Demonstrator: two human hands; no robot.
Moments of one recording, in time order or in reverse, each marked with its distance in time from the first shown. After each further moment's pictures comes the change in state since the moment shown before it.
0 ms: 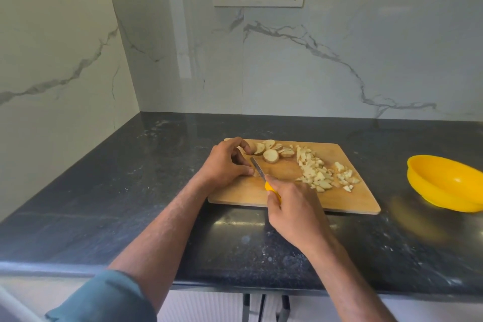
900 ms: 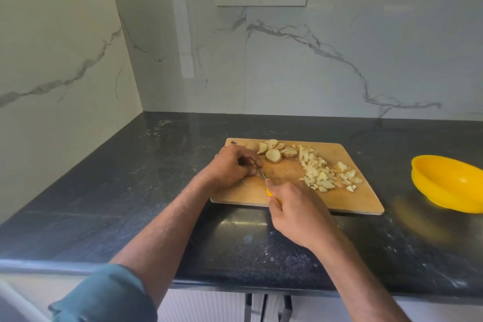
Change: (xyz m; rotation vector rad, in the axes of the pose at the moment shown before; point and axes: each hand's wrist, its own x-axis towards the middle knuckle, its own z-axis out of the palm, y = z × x) left_hand 0.006 -0.001 0.003 0.135 -0.103 0.020; right_hand 0.001 -0.008 -0.018 -0.069 -0.219 0.031
